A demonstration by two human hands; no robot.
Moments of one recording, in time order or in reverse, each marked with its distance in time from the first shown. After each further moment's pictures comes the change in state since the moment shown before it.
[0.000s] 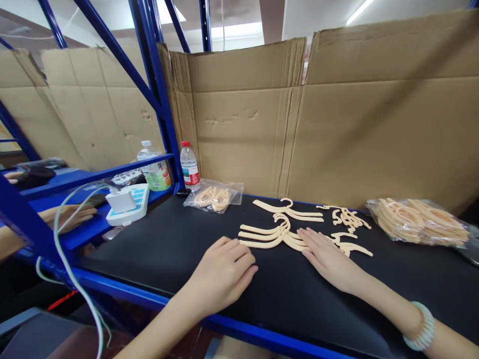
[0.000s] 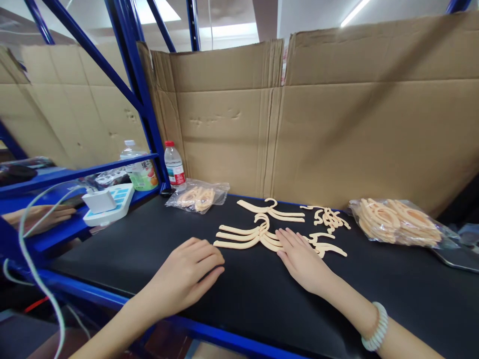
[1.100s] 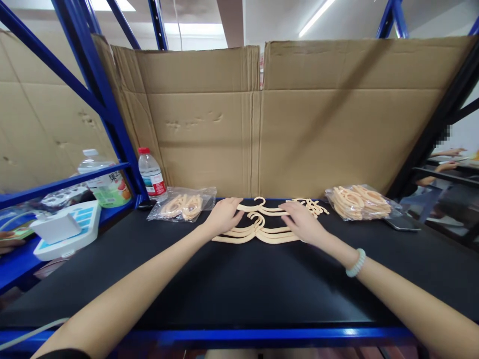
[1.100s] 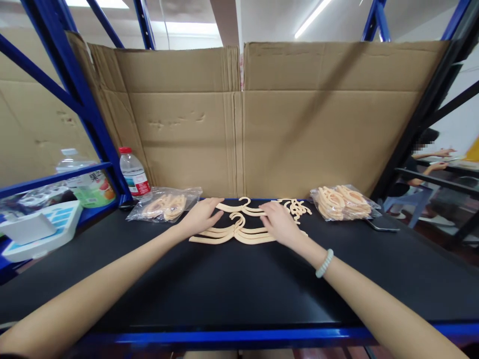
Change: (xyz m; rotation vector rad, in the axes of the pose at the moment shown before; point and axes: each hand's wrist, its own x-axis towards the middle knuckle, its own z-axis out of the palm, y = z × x) left_hand 0.126 -0.074 0.061 -0.003 -0.107 -0.133; right_hand 0.033 0.034 -0.040 -0.056 0.323 0.095
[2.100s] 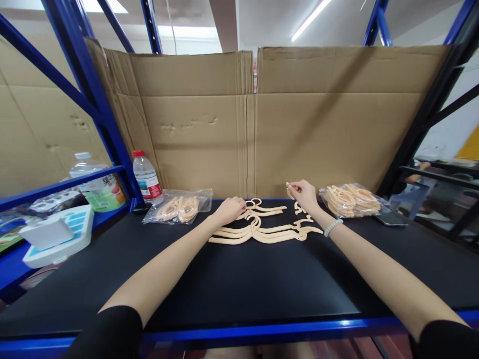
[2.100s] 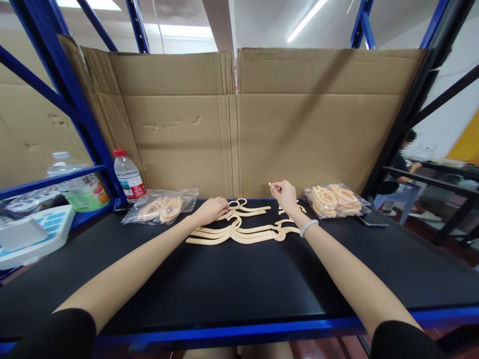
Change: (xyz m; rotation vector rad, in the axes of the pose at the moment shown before) left_hand 0.048 -0.019 0.037 0.117 -0.072 0.207; right_hand 0.052 0.062 -0.003 0.206 0.356 0.373
